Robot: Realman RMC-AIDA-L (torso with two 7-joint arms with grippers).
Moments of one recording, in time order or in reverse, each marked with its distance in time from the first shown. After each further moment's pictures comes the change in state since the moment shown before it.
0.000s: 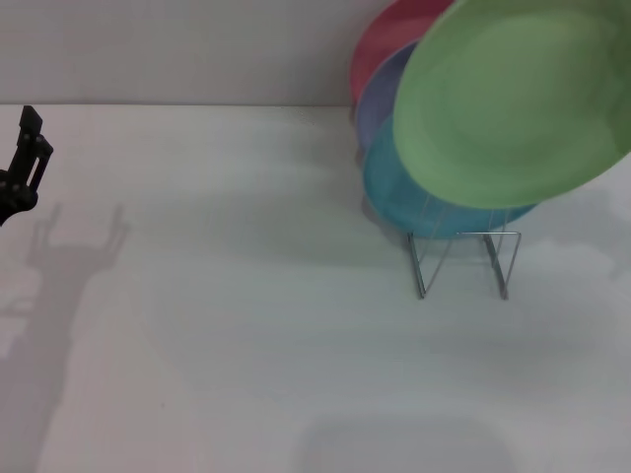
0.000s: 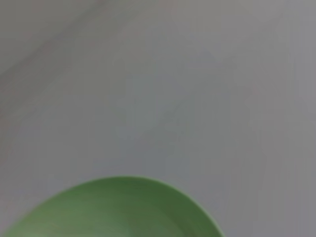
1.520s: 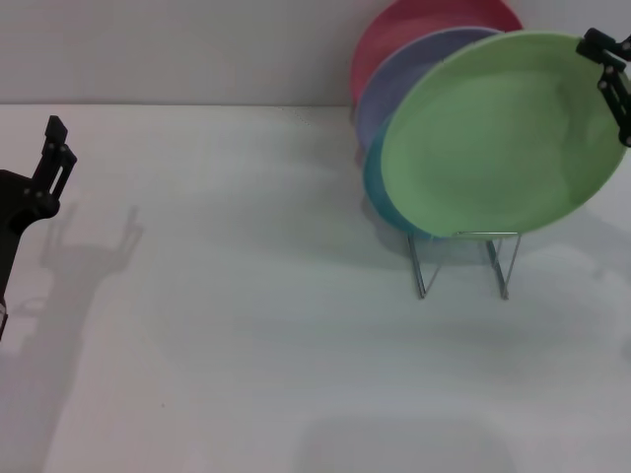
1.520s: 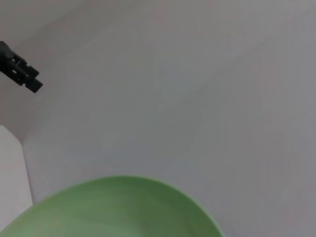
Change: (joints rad) left arm -0.011 -0.002 0.033 -0.009 0.000 -0.027 -0.013; right arm 0.044 0.008 0.008 -0.062 -0.158 -0.078 -0.127
